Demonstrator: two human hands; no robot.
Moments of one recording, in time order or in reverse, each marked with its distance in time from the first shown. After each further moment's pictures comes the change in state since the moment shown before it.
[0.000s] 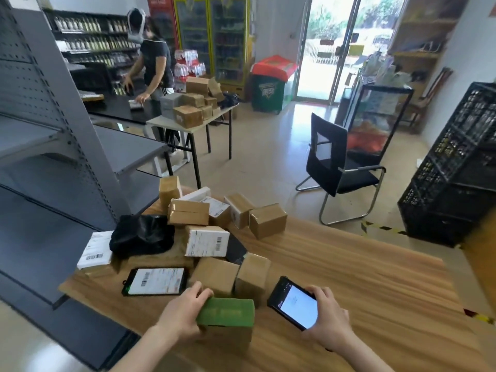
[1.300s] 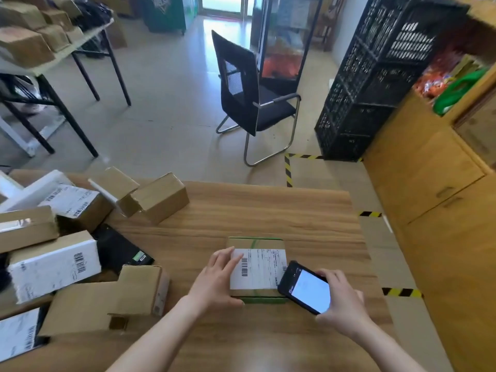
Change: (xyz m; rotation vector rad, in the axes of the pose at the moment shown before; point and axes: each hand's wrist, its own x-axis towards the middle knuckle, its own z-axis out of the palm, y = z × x) left_hand 0.202 0.236 0.070 -0.184 -0.161 0.427; right_hand 0.002 0.194 -0.092 -0.027 0.022 0.422
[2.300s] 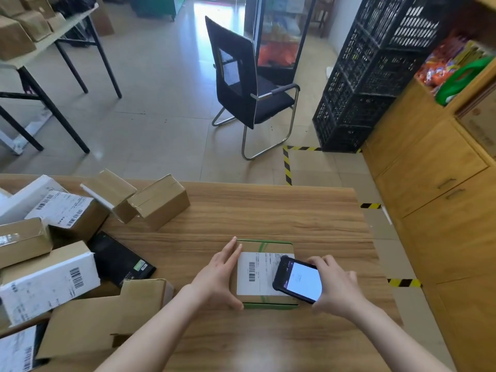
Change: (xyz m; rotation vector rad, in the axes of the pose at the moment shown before) left_hand 0.034 -0.039 -0.006 -0.150 -0.122 0.036; right_hand 0.038 -0.043 -0.011 -0.220 -0.053 -0.082
